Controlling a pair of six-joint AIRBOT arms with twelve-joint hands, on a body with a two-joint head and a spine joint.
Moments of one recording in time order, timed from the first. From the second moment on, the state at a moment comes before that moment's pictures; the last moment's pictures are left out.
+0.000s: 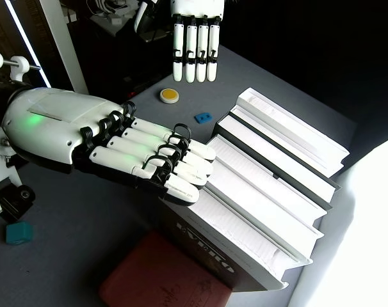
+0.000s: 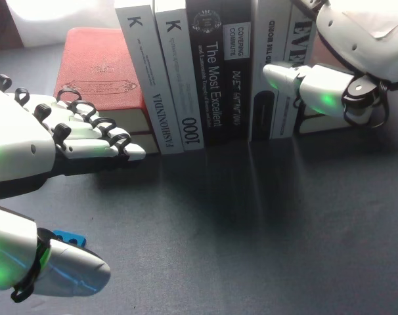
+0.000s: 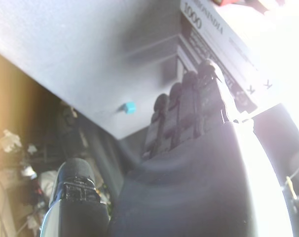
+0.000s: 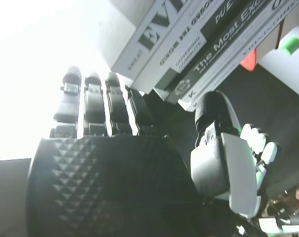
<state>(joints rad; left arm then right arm) -0.19 -0.37 0.52 3.00 -0.86 -1.84 -0.40 -0.98 0.73 0.72 0.95 -2.09</state>
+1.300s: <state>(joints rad) -0.19 -0.37 0.52 3.00 -0.86 -1.84 -0.41 -0.90 0.53 0.84 1.01 -2.35</state>
